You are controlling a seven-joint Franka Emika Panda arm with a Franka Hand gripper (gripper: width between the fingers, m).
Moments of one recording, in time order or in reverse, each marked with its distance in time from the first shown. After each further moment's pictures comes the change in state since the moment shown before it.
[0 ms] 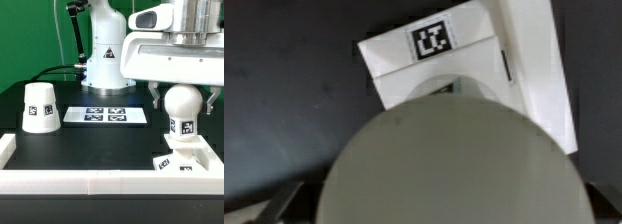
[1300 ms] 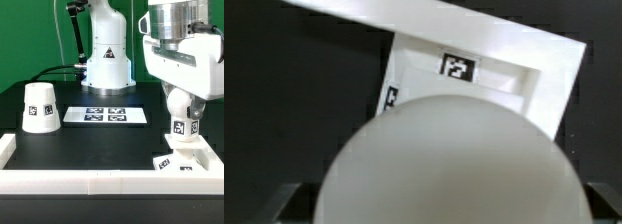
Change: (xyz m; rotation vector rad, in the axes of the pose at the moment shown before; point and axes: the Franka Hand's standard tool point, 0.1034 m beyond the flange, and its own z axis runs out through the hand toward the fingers) arm -0.008 -0.001 0.003 0.043 -0.154 0.933
